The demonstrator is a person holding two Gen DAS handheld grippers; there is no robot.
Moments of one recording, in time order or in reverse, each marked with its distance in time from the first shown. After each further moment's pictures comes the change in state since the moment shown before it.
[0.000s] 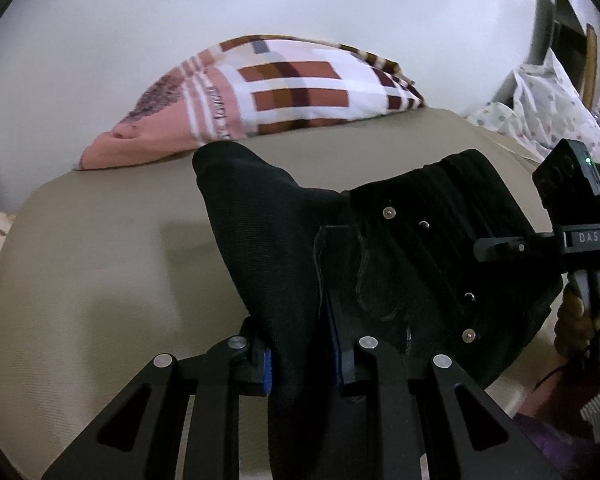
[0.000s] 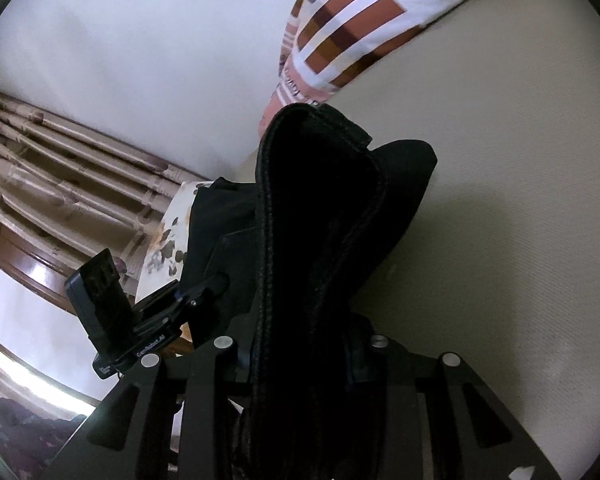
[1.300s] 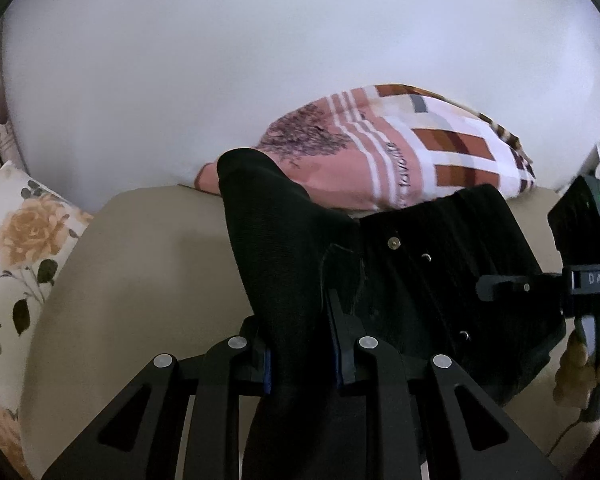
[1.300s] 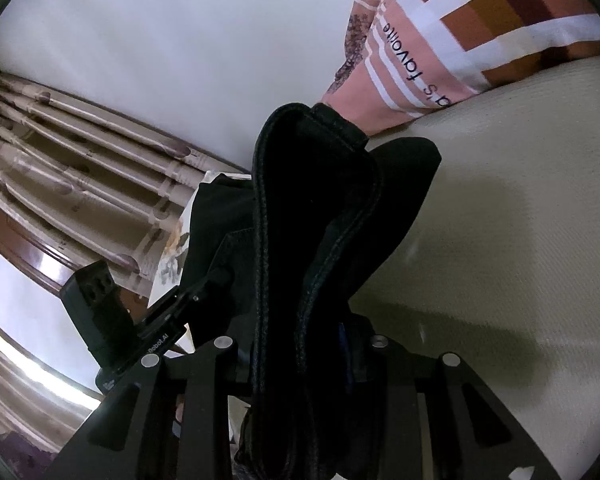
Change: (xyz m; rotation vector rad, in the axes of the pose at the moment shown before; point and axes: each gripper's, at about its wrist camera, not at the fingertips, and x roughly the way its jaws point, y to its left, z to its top) left arm 0.007 0.173 0.049 -0.179 -0.123 0.213; right arm 0.132 0.056 0.051 -0.060 0.063 0.109
